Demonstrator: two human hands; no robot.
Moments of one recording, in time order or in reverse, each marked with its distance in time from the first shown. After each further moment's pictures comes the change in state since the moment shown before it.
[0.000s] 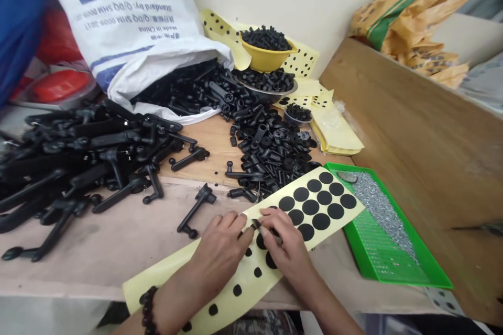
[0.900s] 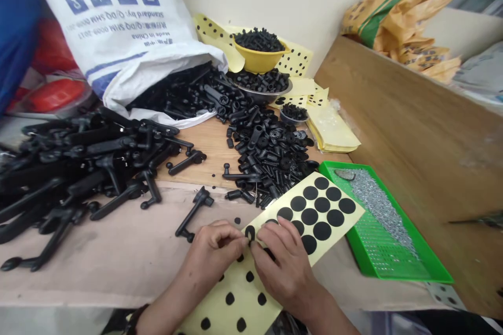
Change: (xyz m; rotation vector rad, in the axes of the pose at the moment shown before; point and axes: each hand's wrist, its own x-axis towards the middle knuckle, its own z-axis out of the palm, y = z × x) left_hand -0.001 -0.004 -0.014 -1.092 0.118 -0.515; right_hand -0.010 -0.026 -0.004 -0.567 0.085 -0.581
